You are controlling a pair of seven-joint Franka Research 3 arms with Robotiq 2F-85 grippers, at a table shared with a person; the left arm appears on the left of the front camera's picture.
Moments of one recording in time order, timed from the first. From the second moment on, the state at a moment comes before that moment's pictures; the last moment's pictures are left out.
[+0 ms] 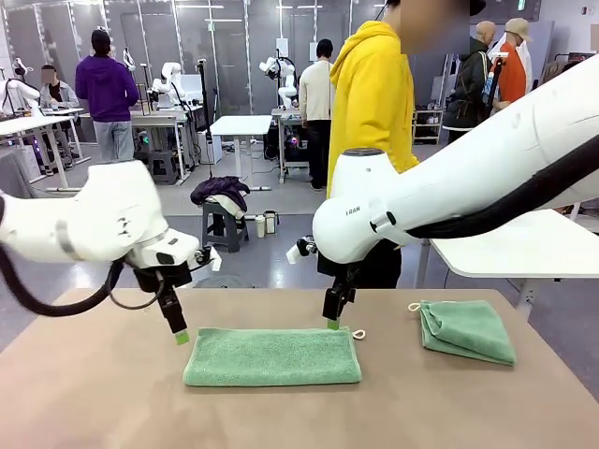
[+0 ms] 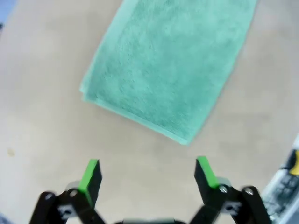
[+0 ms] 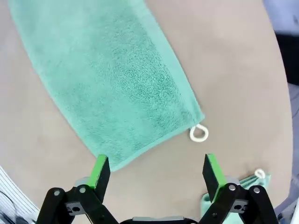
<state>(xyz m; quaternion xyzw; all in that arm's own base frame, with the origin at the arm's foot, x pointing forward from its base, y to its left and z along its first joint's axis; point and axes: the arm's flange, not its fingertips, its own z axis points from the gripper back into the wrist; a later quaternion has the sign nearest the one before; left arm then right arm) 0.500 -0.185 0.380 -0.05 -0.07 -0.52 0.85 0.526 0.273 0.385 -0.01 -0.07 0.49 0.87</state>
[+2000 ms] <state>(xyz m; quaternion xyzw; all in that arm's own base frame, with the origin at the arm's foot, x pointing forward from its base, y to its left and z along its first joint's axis) 0.382 -0.138 0.438 0.00 -0.17 -0.45 0.88 0.531 0.245 0.345 0.04 -0.05 0.11 0.99</state>
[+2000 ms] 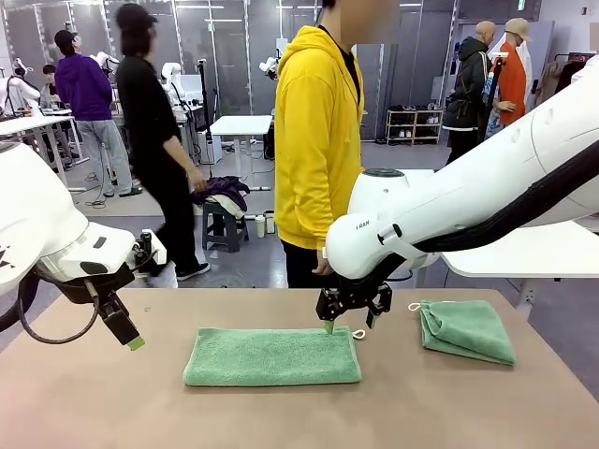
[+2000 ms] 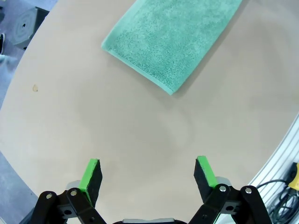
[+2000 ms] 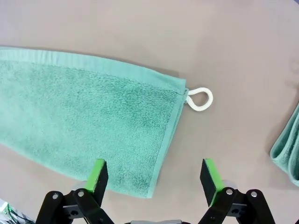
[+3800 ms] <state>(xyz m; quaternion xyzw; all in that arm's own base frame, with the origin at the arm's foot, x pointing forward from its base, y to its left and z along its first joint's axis) 0.382 -0.138 0.438 0.00 -0.17 -0.45 0.88 0.543 0.238 0.294 0.05 -0.03 0.05 1.00</state>
